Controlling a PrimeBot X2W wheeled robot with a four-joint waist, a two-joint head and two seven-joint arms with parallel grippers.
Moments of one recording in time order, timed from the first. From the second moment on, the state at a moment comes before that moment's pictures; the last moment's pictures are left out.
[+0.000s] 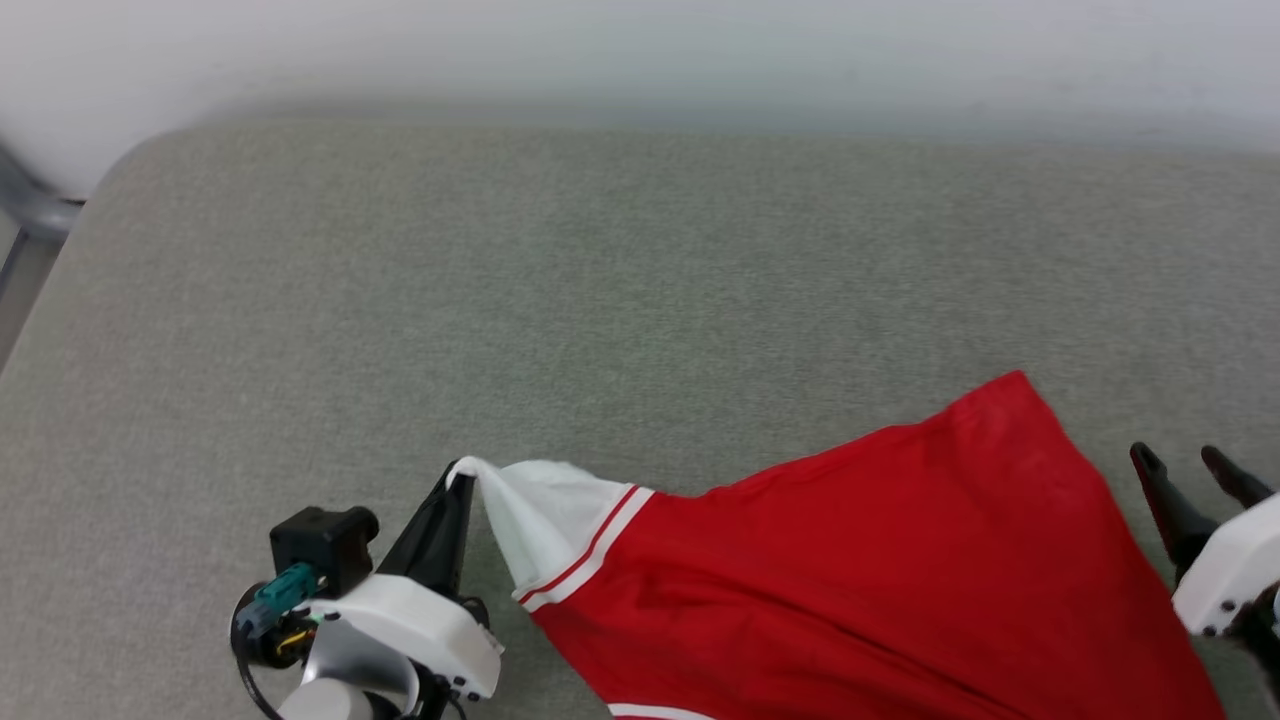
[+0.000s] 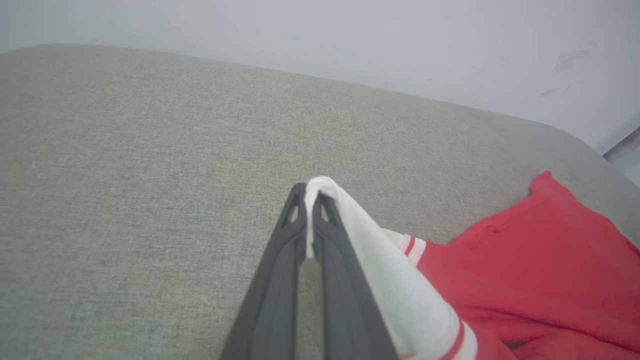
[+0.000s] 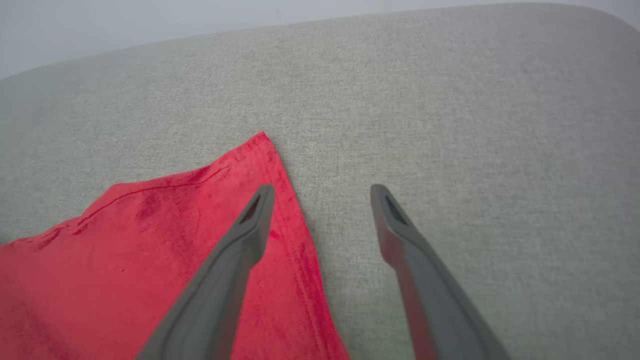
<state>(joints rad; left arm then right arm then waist) -0.11 0.31 -0.37 0.09 -0.57 0.10 -0.12 -0.13 -0.31 -0.14 0.18 0.46 0.13 0.26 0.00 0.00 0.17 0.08</state>
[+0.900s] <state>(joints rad) -0.27 0.24 -0.42 0.15 -0.56 0.06 -0.19 -0.49 -0.56 0.26 0.38 0.64 0.13 0.75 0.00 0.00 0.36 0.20</state>
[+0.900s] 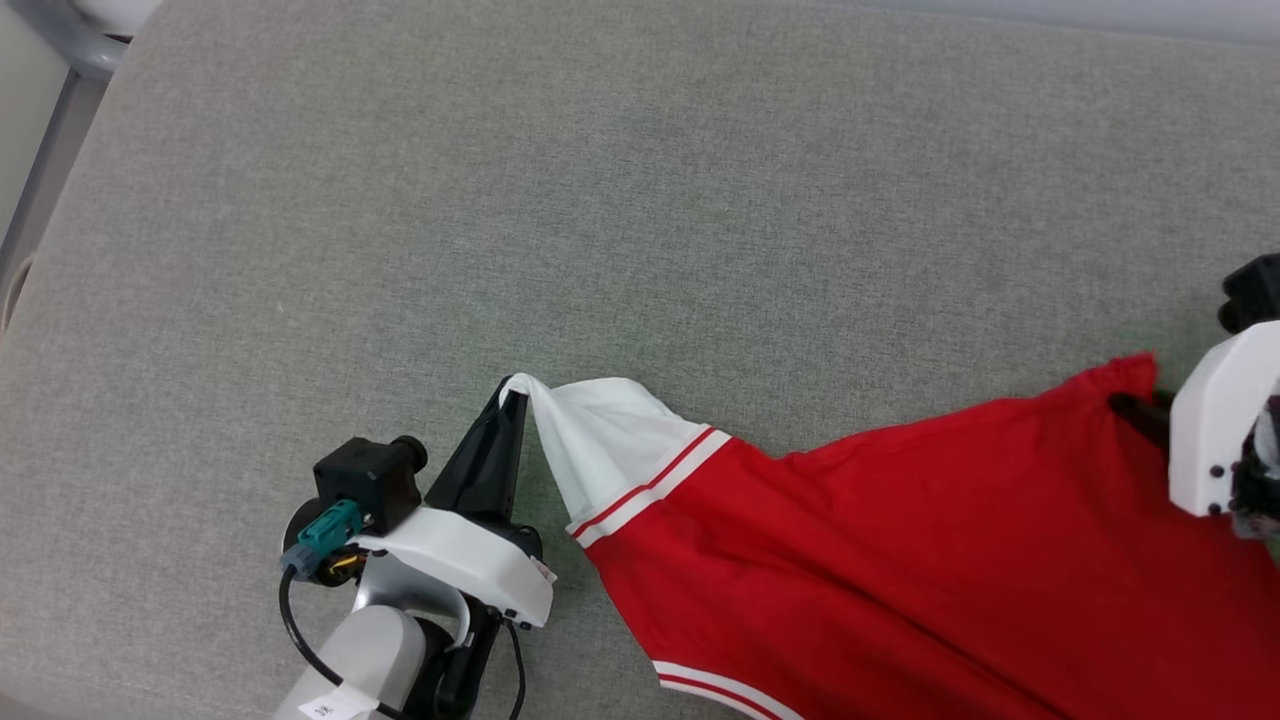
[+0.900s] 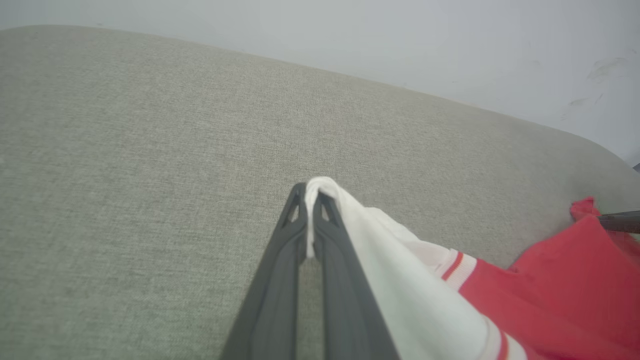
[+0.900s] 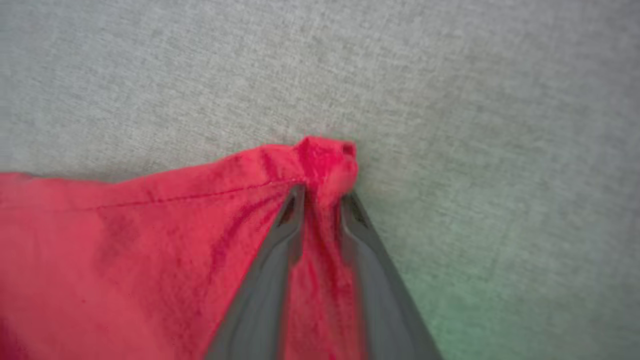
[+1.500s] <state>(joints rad) -0.30 0.38 -0.35 0.17 -0.58 0.06 -0.13 -0.52 -0.53 0.27 0.43 0.66 0.13 0.59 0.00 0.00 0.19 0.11</state>
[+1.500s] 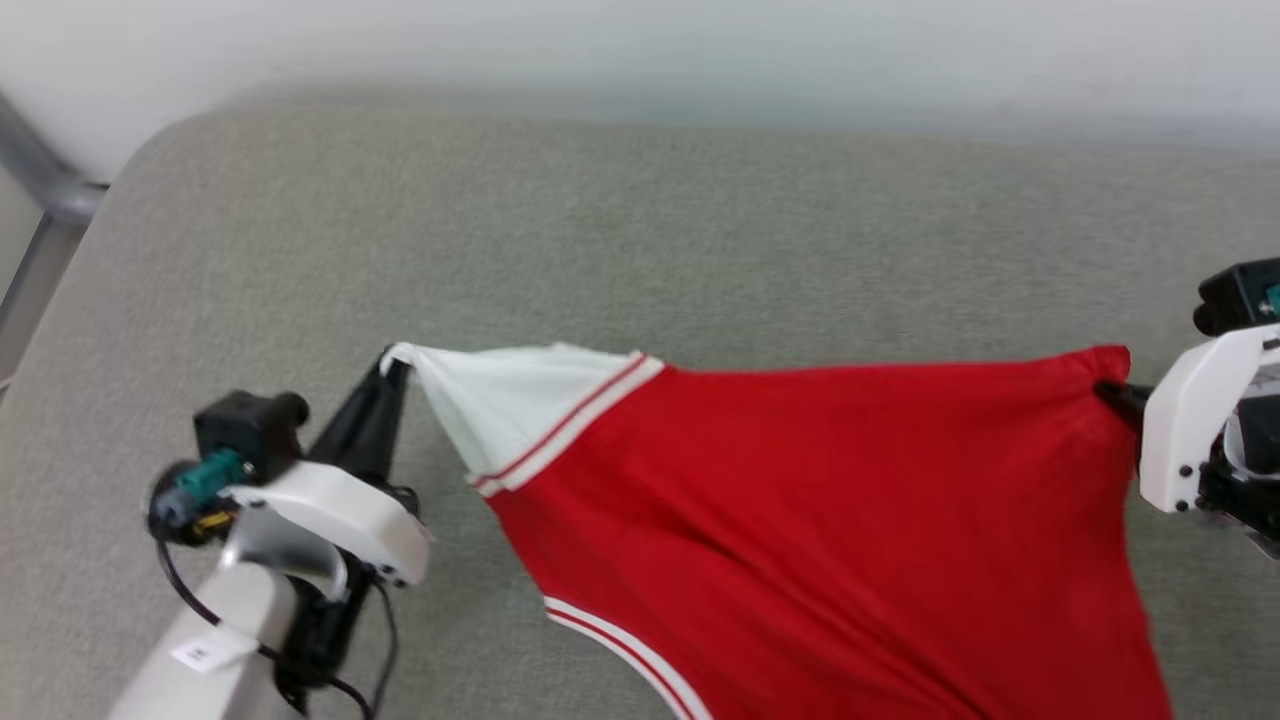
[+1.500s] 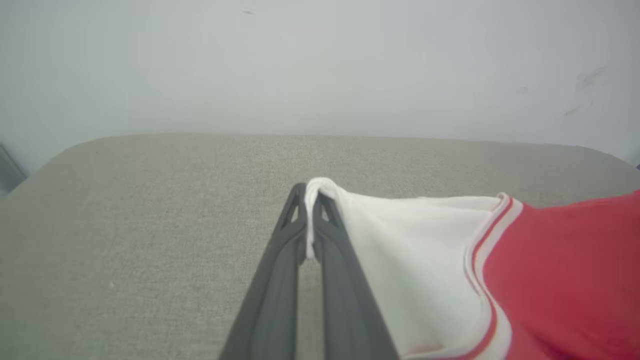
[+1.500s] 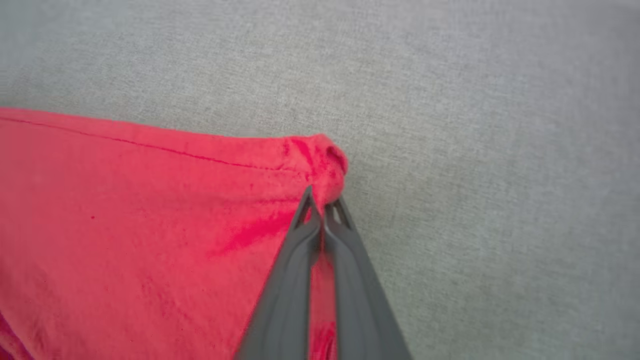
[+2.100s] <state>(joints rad) -0.83 0.53 -0.27 0.36 -0.56 0.01 0.02 -0.90 -0.42 0.22 0.52 0.44 0.13 0.37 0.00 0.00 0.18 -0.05</state>
